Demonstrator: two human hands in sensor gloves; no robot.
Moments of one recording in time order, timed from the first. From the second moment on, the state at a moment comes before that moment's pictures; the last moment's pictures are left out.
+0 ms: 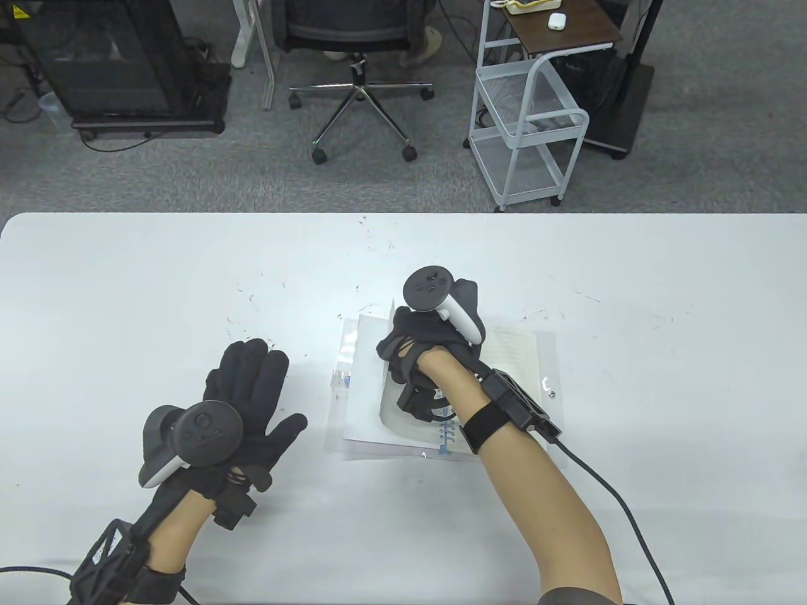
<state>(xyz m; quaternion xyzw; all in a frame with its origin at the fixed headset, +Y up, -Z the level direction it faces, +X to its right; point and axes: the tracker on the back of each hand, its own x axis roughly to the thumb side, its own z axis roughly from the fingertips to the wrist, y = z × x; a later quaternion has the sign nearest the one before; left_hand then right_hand) -0.259 -0.653 -0.245 0.02 -0.19 0.20 0.96 0.012 -0.698 -0.408 0.06 0.23 0.91 0.33</state>
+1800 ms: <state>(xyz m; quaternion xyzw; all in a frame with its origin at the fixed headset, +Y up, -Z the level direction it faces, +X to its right) -0.257 -0.657 -0.247 0.00 -0.18 0.20 0.96 0.166 -0.764 -0.357 0.07 0.12 0.97 0.18</state>
